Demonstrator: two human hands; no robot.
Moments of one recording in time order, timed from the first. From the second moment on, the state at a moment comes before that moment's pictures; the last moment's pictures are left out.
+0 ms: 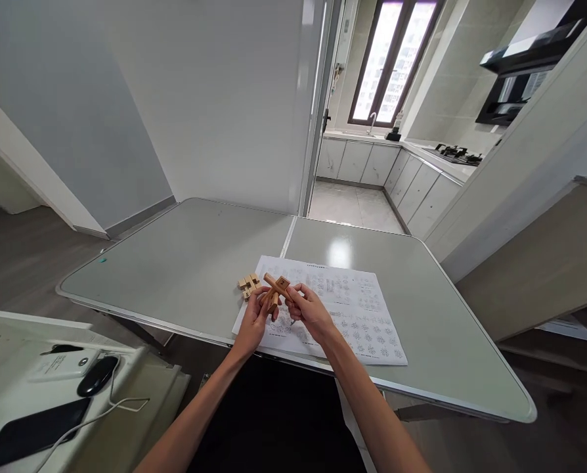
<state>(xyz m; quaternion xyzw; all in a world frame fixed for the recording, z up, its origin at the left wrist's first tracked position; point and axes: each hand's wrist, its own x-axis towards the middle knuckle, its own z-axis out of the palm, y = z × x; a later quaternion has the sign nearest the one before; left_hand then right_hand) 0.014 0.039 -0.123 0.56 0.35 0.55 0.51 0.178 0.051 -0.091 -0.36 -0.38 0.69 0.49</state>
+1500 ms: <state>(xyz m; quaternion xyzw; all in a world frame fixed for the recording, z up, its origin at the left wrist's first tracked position) 0.003 0.028 -0.106 0.66 0.32 0.43 0.52 0.200 0.003 -0.099 -0.39 -0.46 0.65 0.46</state>
